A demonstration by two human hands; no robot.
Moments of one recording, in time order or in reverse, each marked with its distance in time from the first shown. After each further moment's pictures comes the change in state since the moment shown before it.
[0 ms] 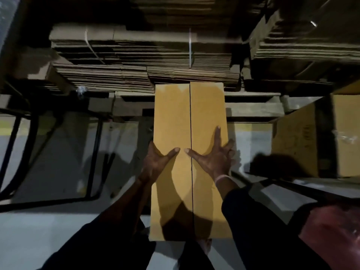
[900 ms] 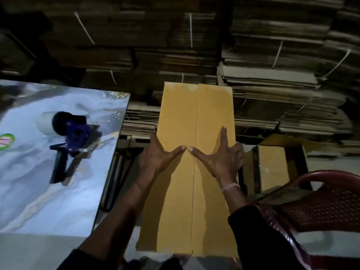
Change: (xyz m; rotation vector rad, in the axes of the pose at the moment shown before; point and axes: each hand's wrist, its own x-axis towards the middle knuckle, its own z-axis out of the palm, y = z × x) left_hand -0.341 0.254 -0.181 0.190 0.154 0.348; right_hand -0.296 -0.136 -0.347 0.004 0.290 -0.140
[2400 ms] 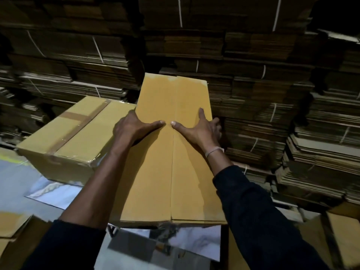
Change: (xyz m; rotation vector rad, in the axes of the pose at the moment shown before) left_hand -0.012 -0.157 -0.600 0.186 0.446 -0.028; right_hand -0.282 -0.522 0.047 0.117 -0.041 -0.469
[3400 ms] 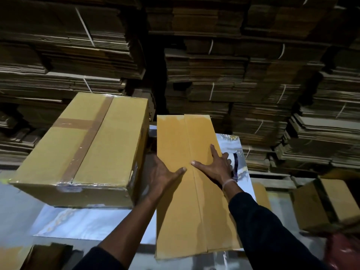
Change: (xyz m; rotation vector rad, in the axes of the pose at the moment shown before) left_hand 0.066 -0.176 0.107 -0.288 -0.404 0.041; right_hand 0.005 0.014 0.203 -0.071 -0.140 0.327
